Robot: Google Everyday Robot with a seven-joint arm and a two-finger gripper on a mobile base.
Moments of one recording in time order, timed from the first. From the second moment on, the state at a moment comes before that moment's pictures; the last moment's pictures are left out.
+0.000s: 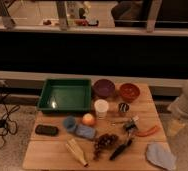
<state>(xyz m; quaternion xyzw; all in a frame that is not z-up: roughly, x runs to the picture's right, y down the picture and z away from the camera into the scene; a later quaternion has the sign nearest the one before) 0.397 0.157 0.677 -0.32 0.04 0.19 0.93</state>
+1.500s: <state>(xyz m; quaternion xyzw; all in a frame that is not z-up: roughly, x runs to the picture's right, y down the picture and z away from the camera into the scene) 0.430 0.252 0.653 -0.37 0.08 0.24 0.90</state>
